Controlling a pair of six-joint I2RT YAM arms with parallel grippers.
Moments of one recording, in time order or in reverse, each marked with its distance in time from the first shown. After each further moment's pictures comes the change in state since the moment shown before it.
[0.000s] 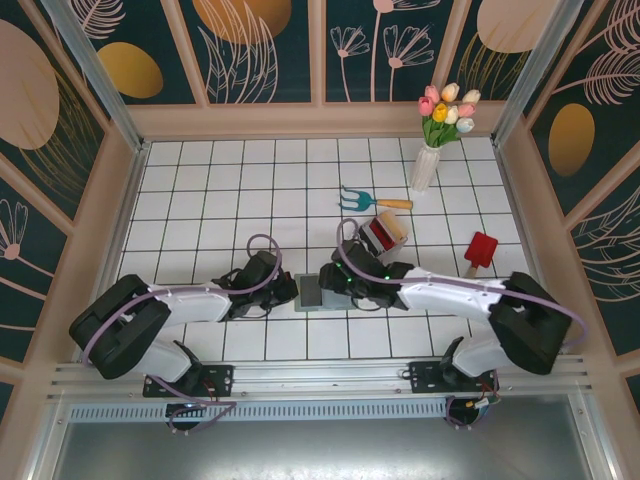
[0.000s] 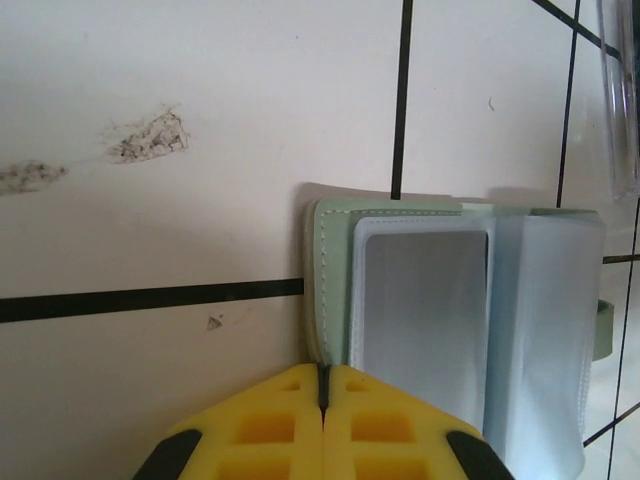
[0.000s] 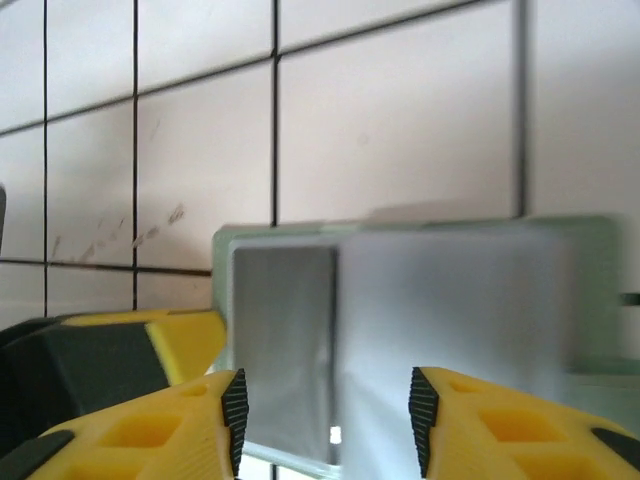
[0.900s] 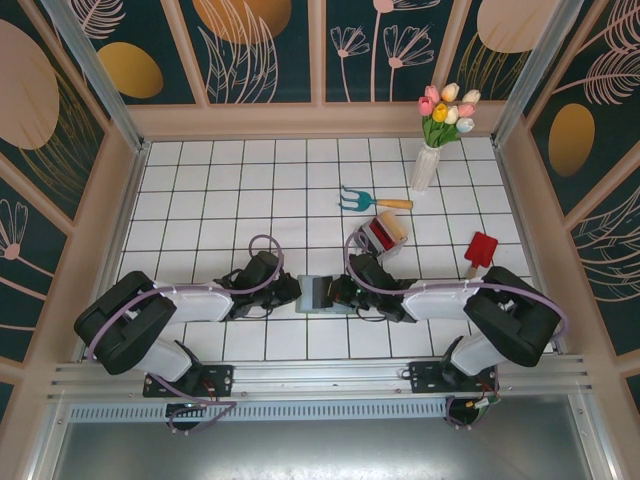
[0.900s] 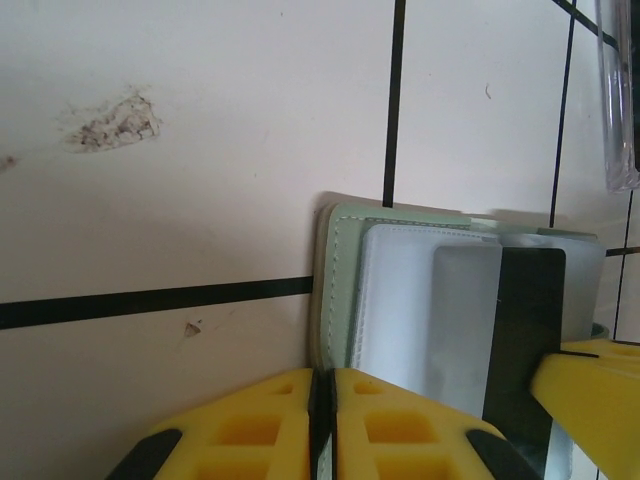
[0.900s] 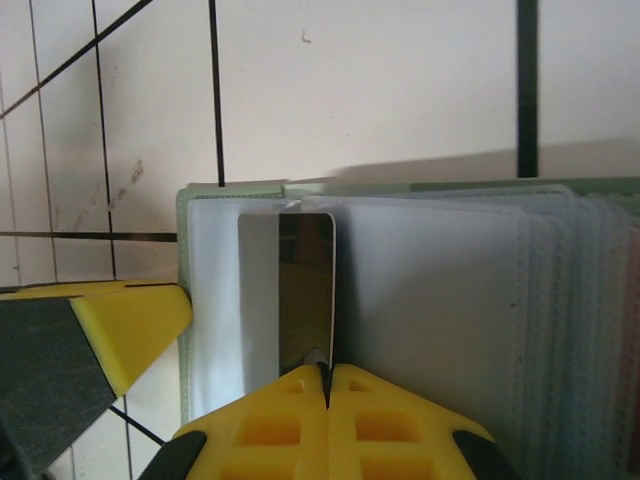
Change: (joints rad) left arm -0.003 0.042 -0.013 0.071 0.034 -0.018; right arm -0.031 0.112 -0.244 0.459 -0.204 0.096
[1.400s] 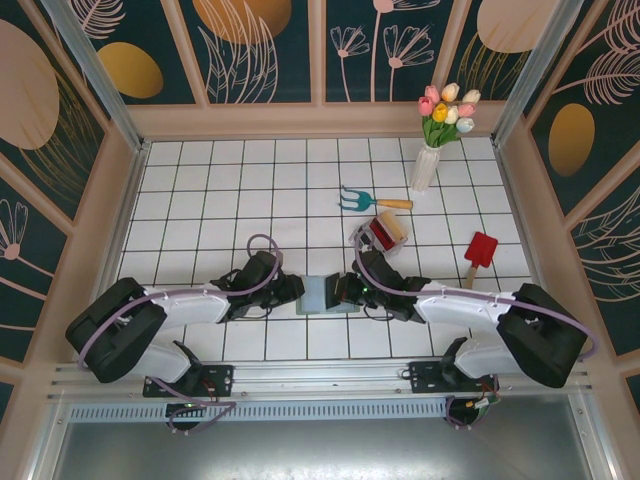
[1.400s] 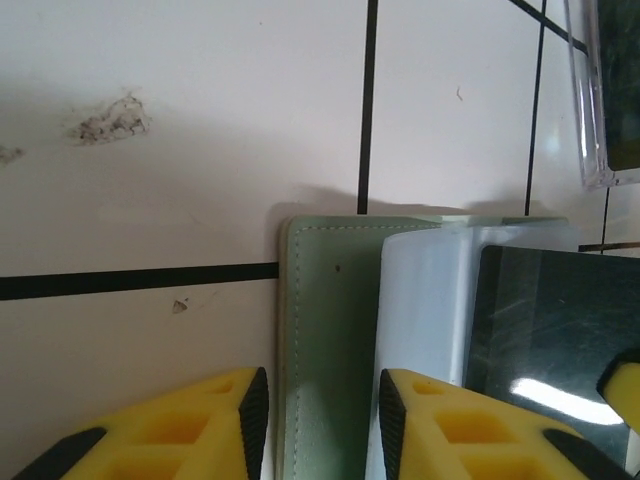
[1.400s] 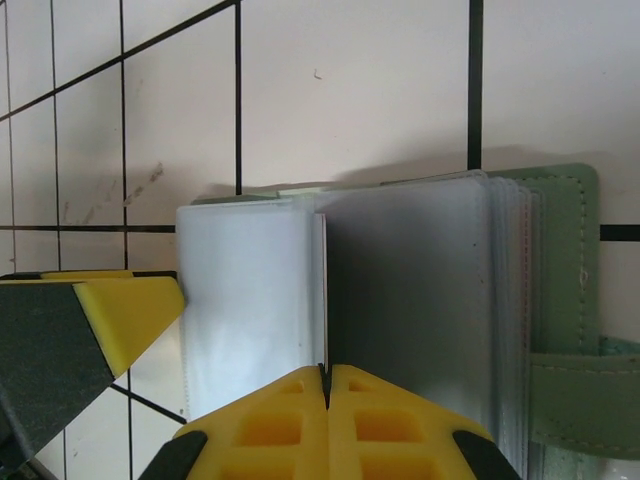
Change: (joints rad) left arm -0.007 -0.051 0.001 -0.043 -0.009 -0.003; right arm -0.001 -0.168 0.025 -0.222 0.057 -0.069
